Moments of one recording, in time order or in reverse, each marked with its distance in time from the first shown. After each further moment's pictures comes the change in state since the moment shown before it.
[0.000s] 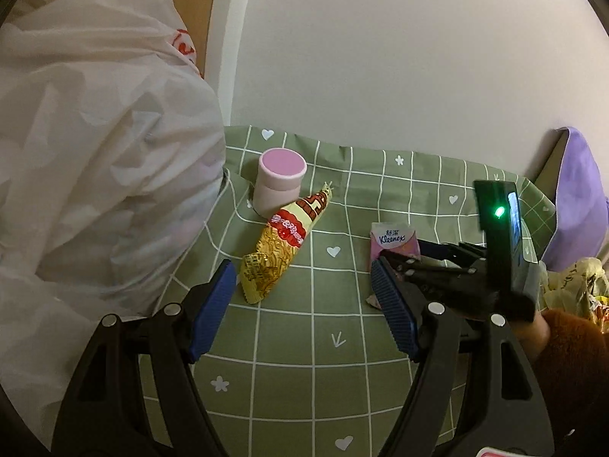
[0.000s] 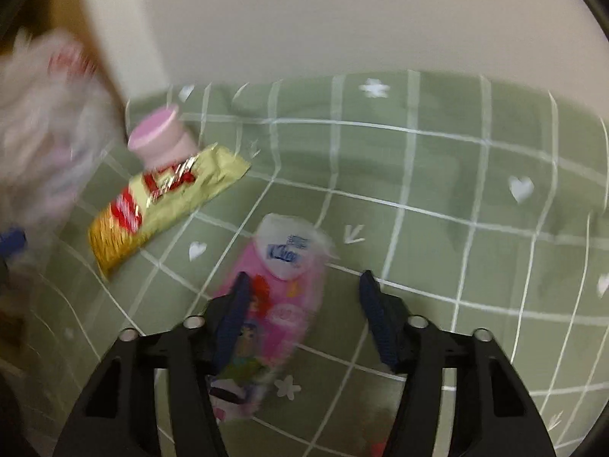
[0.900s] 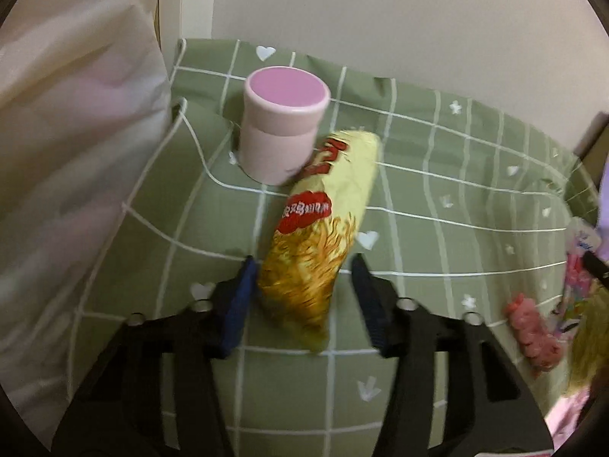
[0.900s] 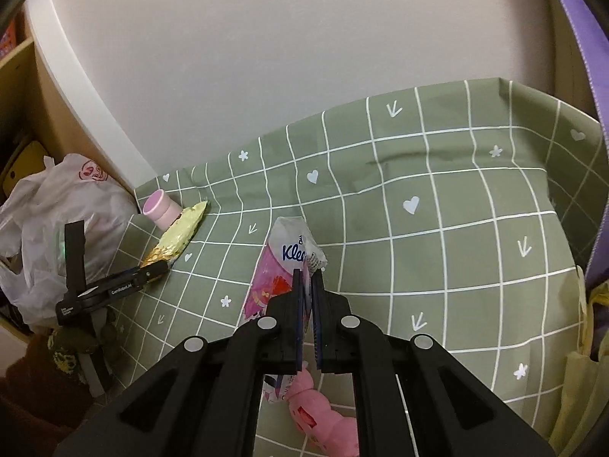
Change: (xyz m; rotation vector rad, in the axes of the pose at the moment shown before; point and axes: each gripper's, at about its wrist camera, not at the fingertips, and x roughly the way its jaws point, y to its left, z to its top) left arm 0.099 0.006 0.003 -0.038 0.199 0.016; right arm -0.154 -0.127 -0.061 0.350 -0.130 0.063
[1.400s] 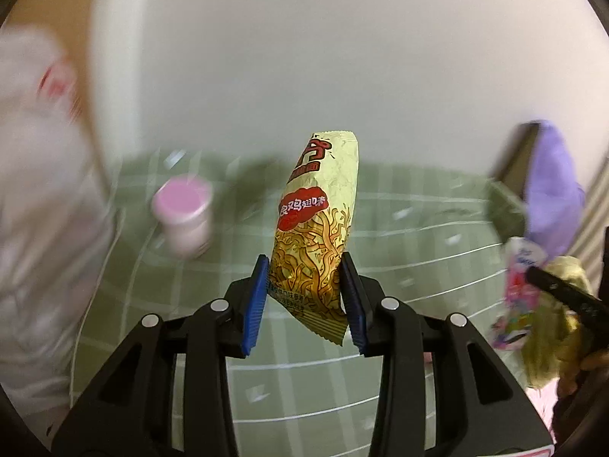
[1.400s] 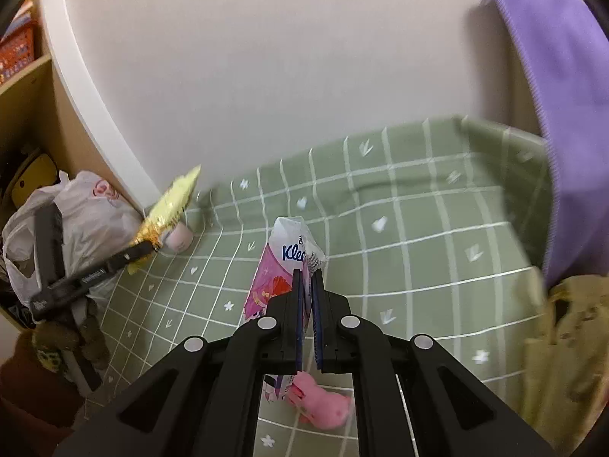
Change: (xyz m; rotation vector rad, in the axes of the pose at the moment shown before) left arm -0.073 -0.078 0.023 0.146 -0.199 -0.185; right arm -0.059 0.000 -0.009 -0.003 -0.125 -0.049
